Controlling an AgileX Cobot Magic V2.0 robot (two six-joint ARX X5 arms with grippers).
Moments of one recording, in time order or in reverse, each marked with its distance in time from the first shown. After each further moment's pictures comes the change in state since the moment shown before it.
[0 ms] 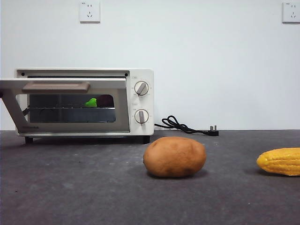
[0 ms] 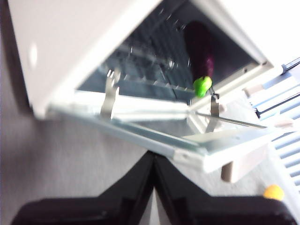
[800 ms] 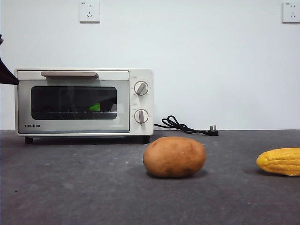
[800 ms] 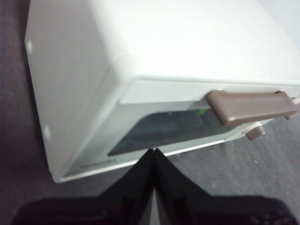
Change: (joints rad) left arm -0.111 -0.044 0.140 -0.029 -0.275 -0.012; right arm 0.000 0.000 0.000 0.000 0.000 0.000
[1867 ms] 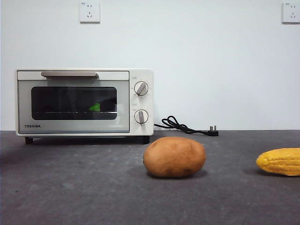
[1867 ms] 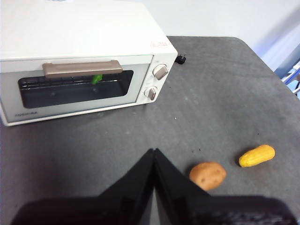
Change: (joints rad) left arm -0.172 -0.895 0.000 -0.750 -0.239 0.013; right arm 0.000 0.000 0.000 0.000 0.000 0.000
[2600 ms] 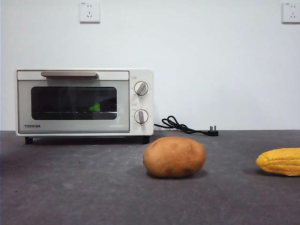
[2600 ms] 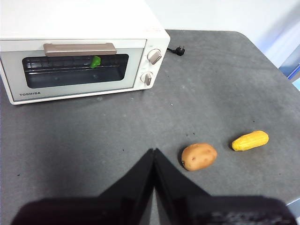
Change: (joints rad) left arm 0.000 -0.161 0.001 -0.166 -0.033 0.000; right arm 0.000 0.000 0.000 0.000 0.000 0.000
